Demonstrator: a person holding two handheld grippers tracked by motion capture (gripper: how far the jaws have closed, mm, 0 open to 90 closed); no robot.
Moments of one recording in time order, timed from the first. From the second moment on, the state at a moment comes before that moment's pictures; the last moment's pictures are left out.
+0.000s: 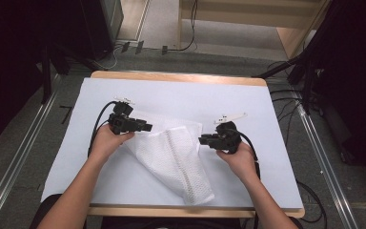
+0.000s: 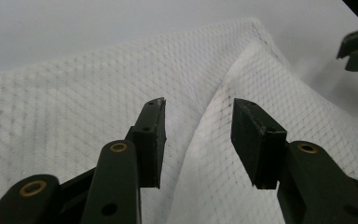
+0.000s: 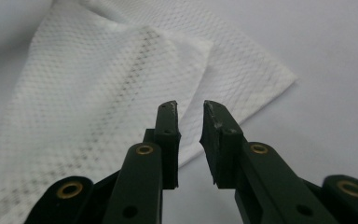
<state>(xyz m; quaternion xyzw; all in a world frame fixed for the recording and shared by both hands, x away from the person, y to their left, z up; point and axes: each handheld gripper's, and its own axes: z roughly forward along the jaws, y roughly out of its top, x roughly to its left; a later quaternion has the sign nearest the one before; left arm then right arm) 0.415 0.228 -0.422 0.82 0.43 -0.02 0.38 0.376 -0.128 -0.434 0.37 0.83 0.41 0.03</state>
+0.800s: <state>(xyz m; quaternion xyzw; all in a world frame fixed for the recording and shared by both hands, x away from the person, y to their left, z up) 0.427 0.175 -0.429 0.85 0.38 0.00 0.35 0.436 -0.118 -0.450 0.42 0.82 0.38 0.06</state>
